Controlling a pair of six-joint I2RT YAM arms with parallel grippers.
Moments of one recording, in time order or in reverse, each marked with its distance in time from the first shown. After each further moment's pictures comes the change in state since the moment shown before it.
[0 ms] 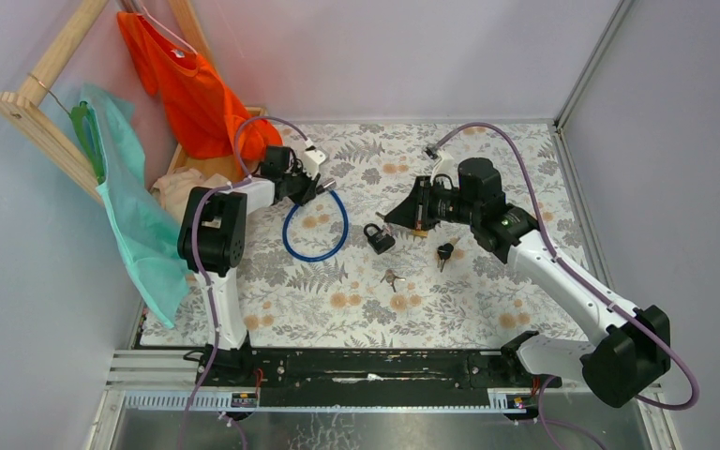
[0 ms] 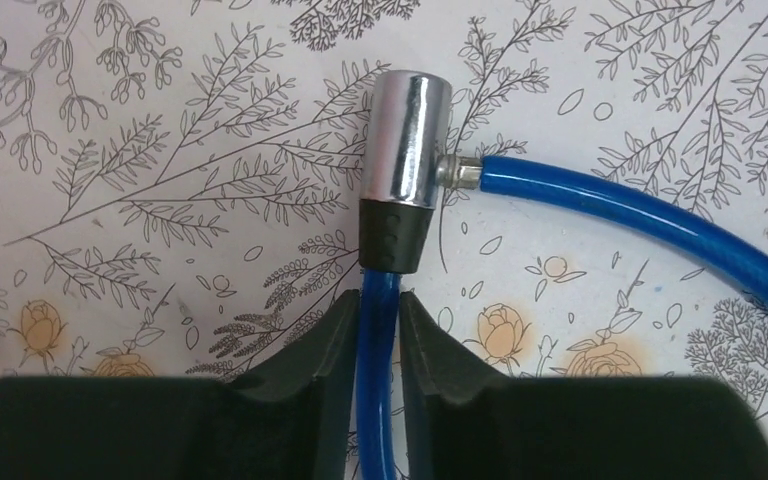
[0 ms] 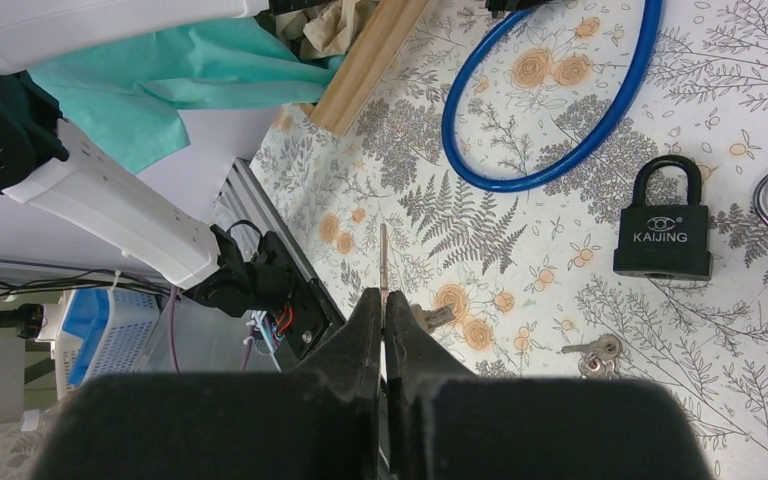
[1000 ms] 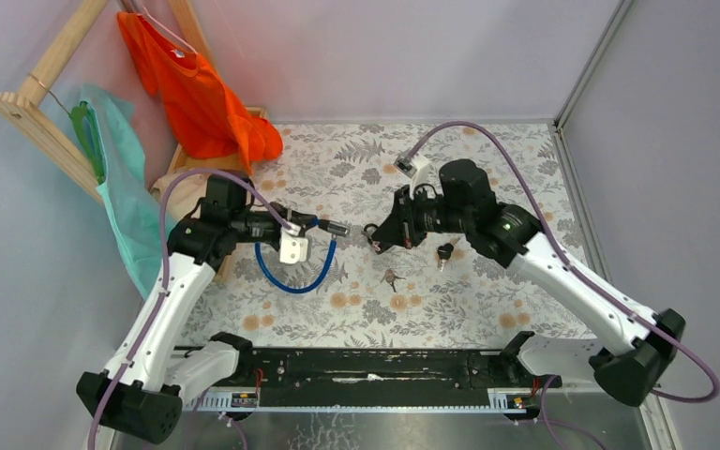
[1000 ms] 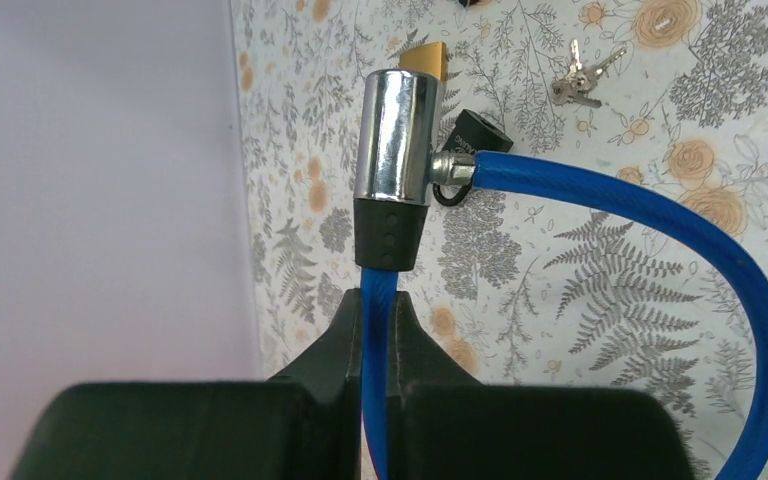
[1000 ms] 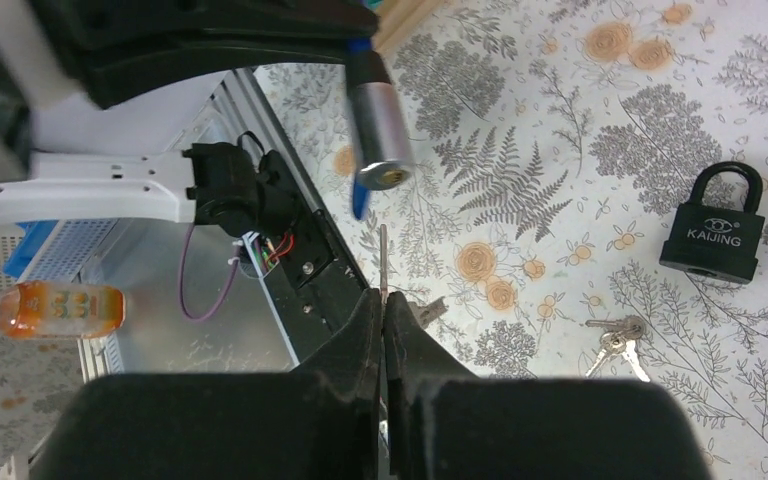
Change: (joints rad) left arm -0.137 -1.023 -0.167 -0.770 0.449 0.962; right arm 0.202 0.012 0.200 -0.269 0.085 -0.173
